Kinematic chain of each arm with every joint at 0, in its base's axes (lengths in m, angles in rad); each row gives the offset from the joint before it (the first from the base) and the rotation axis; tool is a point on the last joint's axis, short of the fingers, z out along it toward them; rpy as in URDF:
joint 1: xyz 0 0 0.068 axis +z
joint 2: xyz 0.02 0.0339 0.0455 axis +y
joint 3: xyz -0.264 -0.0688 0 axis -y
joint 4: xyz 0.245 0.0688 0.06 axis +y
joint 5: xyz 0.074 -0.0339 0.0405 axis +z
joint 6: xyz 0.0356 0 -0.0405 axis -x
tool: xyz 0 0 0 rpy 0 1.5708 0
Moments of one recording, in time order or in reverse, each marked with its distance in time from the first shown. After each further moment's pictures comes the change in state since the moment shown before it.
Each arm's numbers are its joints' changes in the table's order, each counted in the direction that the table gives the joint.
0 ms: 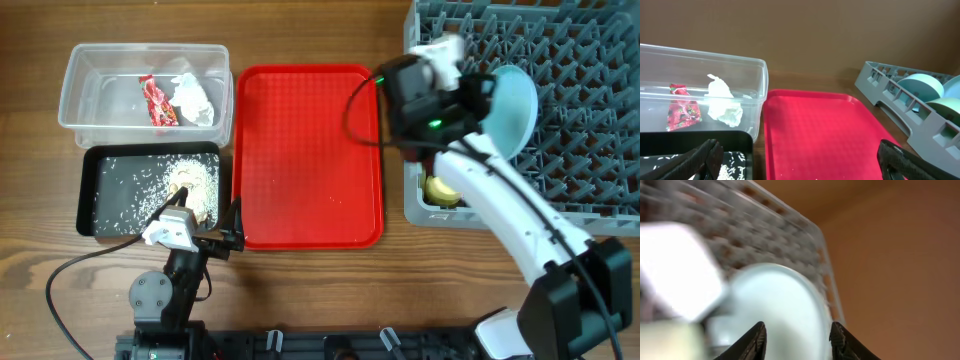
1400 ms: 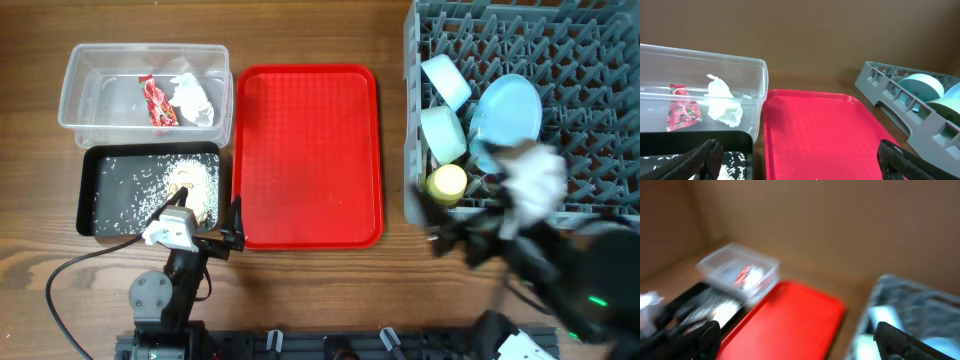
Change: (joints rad) left arm 0.000 0.000 0.000 0.000 0.000 0.000; right arm 0.256 -0.906 0.063 0.262 0.896 -0.156
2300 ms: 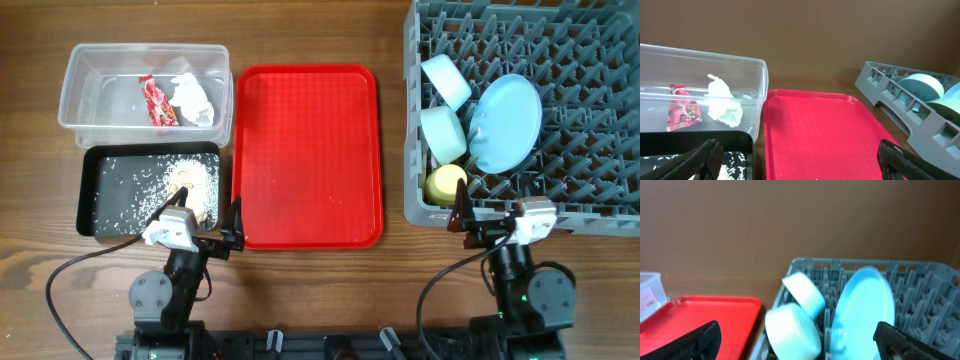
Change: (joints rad) left arm 0.000 0.000 0.000 0.000 0.000 0.000; right arm -0.633 -0.651 -1.144 -0.728 0.211 0.050
